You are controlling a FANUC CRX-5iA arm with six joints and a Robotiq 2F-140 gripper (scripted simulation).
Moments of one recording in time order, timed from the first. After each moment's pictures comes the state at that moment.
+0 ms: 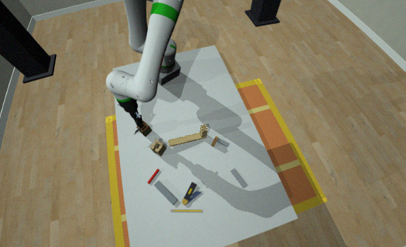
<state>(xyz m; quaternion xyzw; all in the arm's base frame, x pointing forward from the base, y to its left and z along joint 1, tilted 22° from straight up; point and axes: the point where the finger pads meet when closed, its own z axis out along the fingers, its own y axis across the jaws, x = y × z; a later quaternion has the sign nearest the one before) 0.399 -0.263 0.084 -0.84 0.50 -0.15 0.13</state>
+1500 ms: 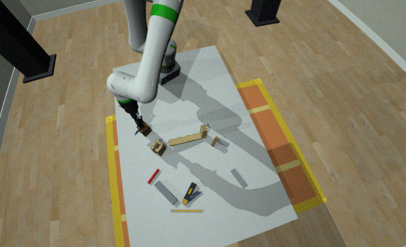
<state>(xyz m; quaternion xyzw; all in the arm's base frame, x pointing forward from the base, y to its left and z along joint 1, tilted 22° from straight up) 0.402 -0.262 0.076 -0.84 0.50 -0.15 0.13</state>
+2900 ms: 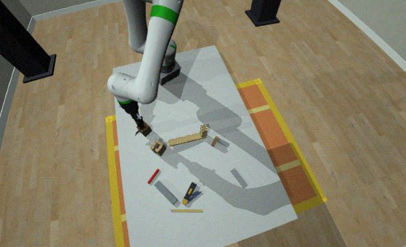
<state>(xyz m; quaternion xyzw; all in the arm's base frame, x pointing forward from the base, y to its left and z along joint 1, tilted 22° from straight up) 0.404 -0.261 0.070 -0.84 0.50 -0.15 0.13</state>
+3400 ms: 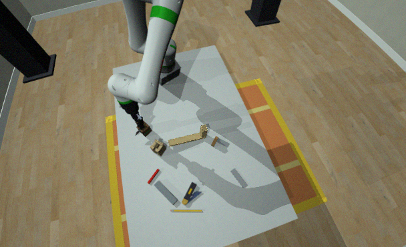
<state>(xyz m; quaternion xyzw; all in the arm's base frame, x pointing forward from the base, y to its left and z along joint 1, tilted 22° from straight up) 0.405 -0.261 0.067 -0.84 0.50 -0.15 0.13</state>
